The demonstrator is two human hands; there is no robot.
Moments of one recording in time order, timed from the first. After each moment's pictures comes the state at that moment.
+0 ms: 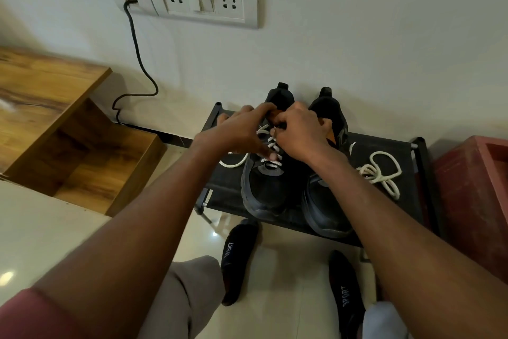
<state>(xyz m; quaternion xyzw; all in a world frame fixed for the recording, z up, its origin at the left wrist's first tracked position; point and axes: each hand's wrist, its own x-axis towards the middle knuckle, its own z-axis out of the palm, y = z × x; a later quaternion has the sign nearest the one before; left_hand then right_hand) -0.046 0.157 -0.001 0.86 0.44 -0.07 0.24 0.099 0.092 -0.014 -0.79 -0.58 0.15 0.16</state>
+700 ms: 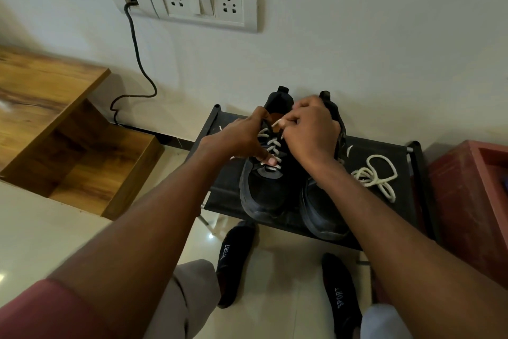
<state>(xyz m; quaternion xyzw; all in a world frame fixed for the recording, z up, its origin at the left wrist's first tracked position) -0.042 0.161 -0.019 0.83 0.45 -0.03 0.33 0.102 0.079 -0.018 -0.80 -0.49 0.07 0.34</state>
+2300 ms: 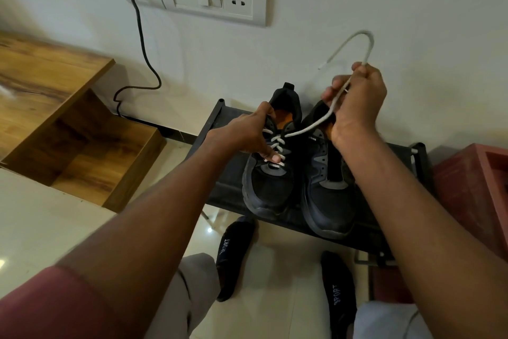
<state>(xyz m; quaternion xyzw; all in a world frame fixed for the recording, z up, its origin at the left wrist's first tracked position) -0.043 0.158 -0.013 0.83 0.46 -0.04 0.33 0.136 0.095 0.034 -0.56 -0.14 0.30 0.76</state>
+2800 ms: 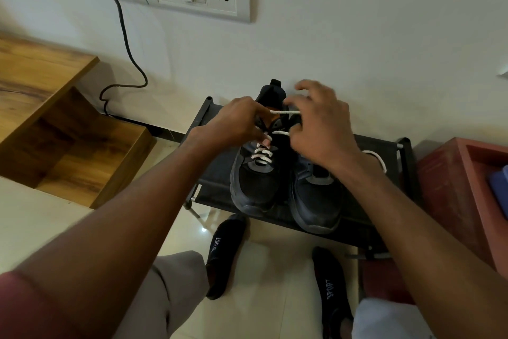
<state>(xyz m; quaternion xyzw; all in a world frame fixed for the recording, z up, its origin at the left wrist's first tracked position) -0.031 0.162 -0.006 0.89 0.39 0.05 0.22 0.136 0.049 0.014 -0.73 -0.66 0.01 0.16</state>
